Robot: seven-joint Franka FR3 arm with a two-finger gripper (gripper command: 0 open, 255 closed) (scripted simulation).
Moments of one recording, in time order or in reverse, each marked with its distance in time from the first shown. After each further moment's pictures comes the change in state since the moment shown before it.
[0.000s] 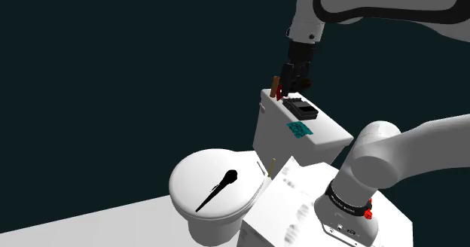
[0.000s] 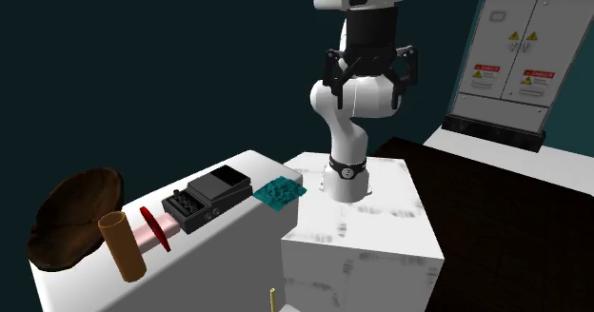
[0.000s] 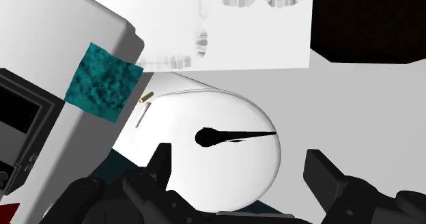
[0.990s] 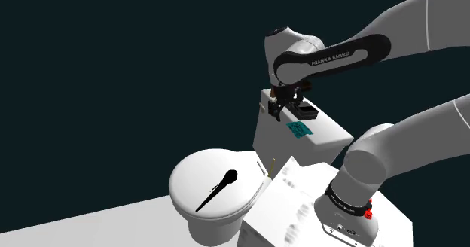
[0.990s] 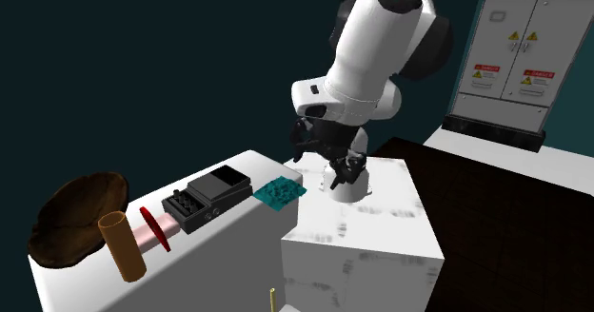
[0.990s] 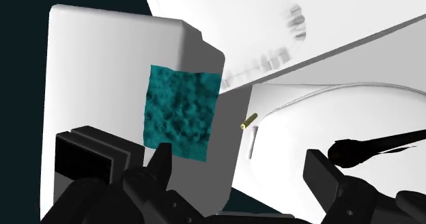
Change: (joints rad) arm -0.203 0.247 0.181 -0.200 -0.282 0.289 0.409
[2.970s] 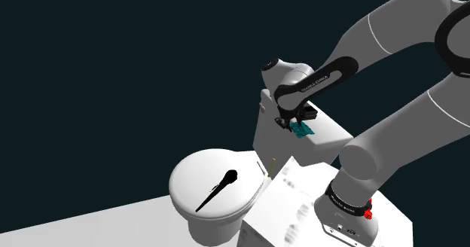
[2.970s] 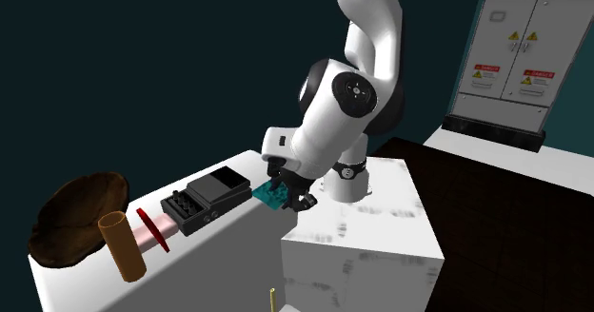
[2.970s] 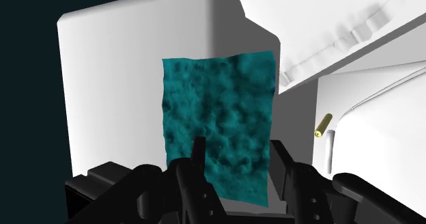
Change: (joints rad) arm -0.165 0.220 0.030 -0.094 -0.259 0.200 0.285
